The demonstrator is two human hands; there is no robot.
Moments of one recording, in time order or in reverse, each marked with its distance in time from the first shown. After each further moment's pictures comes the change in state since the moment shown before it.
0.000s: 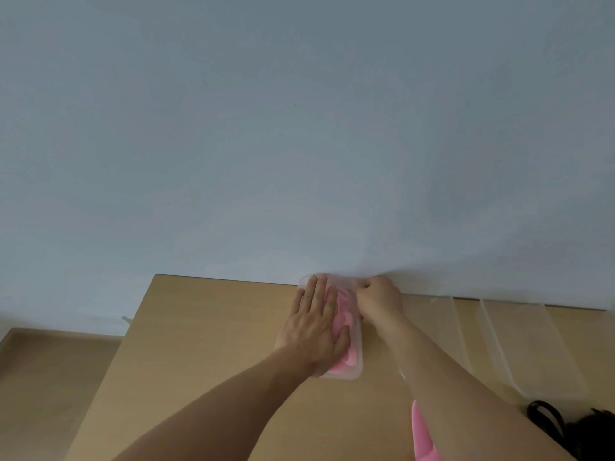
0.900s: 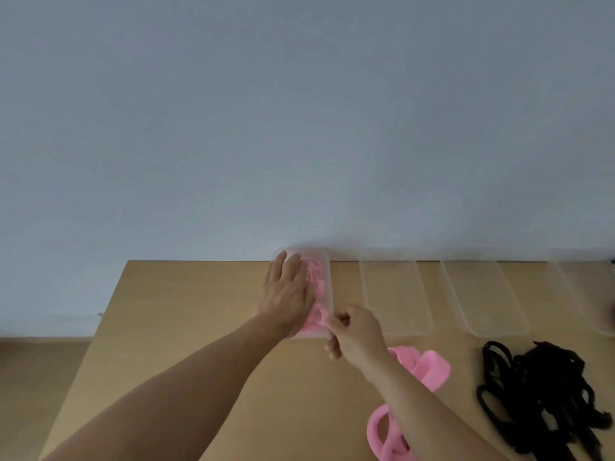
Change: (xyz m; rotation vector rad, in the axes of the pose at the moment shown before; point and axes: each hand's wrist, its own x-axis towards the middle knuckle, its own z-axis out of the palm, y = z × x) left_hand -0.003 0.004 -0.013 -0.032 0.066 -0.017; right_hand -0.104 0.059 0.013 0.472 -0.158 0.064
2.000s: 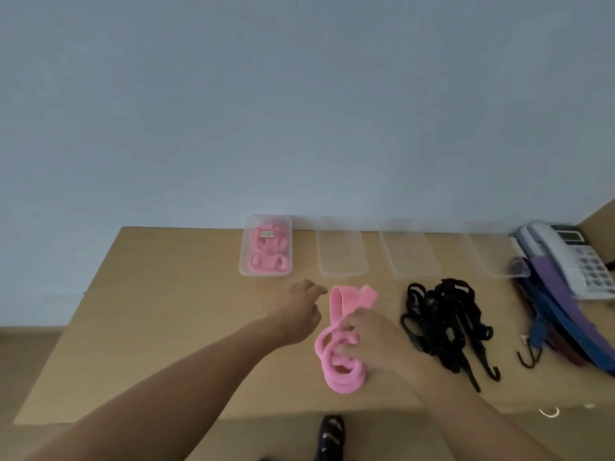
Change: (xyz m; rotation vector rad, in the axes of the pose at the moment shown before) left_hand -0.118 0.114 -0.015 -0.300 -0.183 0.117; right_hand -0.118 0.078 -0.107 -0.908 -0.174 -0.431
